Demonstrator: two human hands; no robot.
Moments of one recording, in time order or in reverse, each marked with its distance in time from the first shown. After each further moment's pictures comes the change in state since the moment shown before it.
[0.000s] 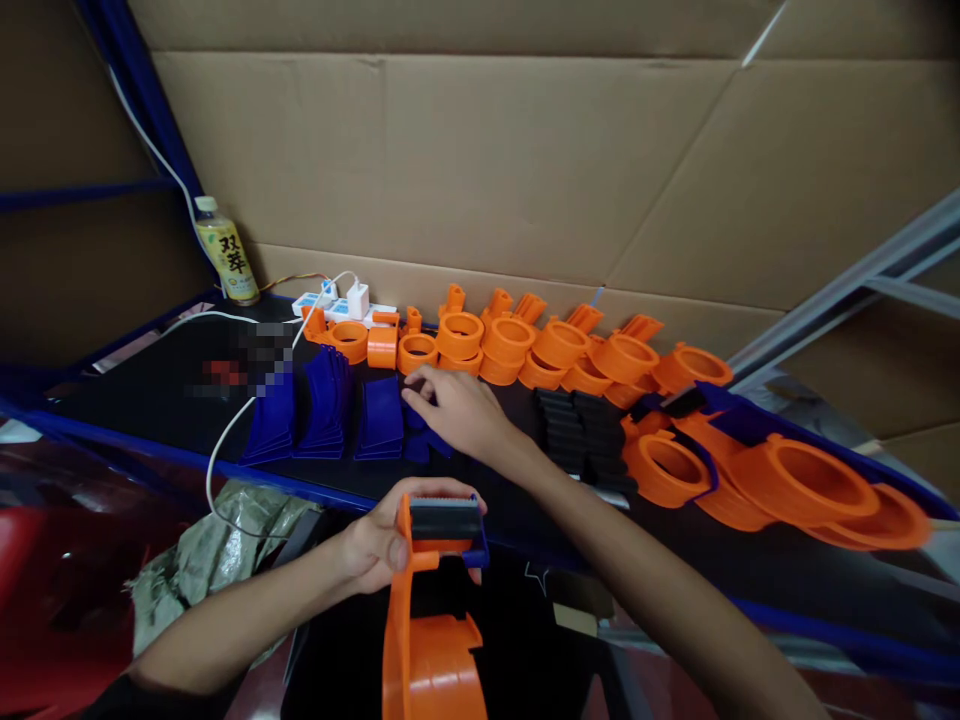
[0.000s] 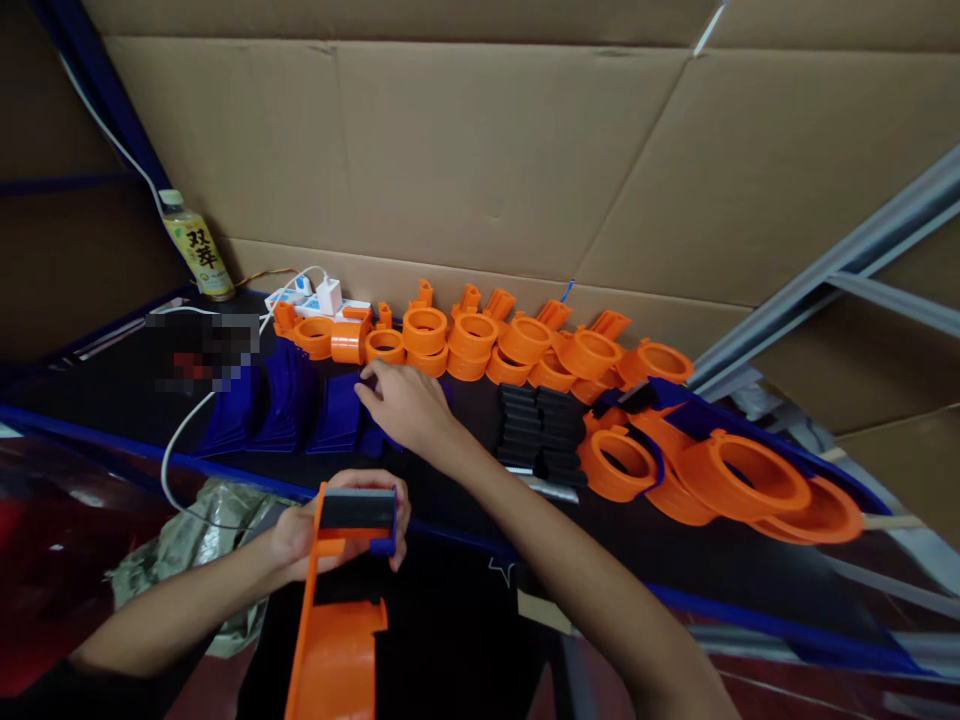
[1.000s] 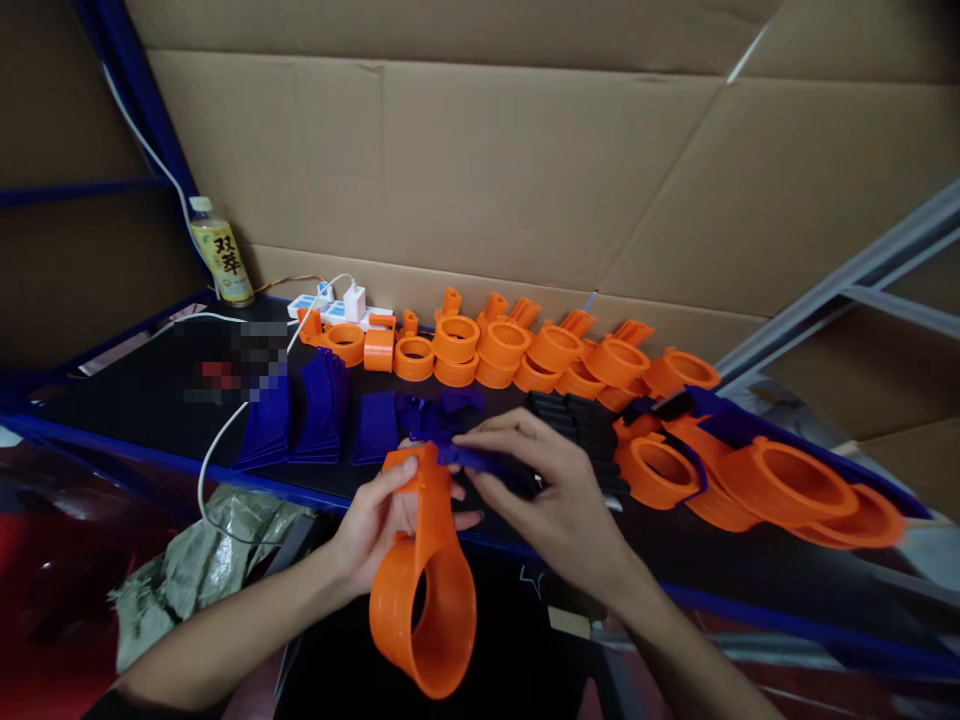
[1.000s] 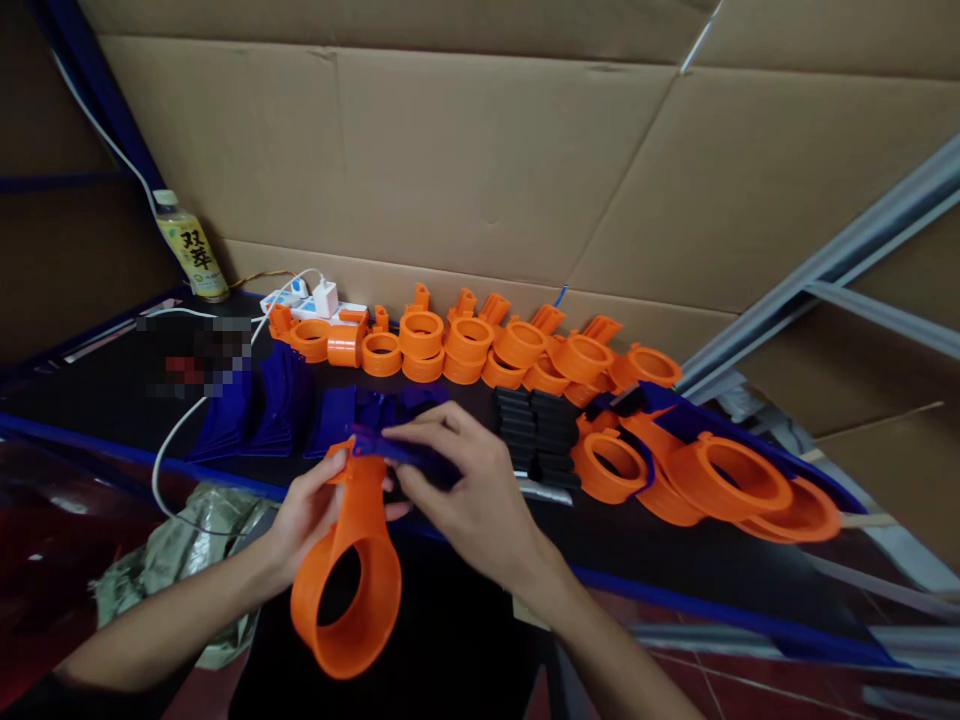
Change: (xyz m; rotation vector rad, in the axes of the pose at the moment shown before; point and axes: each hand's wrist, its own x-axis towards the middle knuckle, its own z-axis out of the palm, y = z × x) left_hand 0.006 0.006 0.009 -0.266 0.430 0.049; right_hand -0.105 -0.003 -0.040 0.385 0.320 -0.159
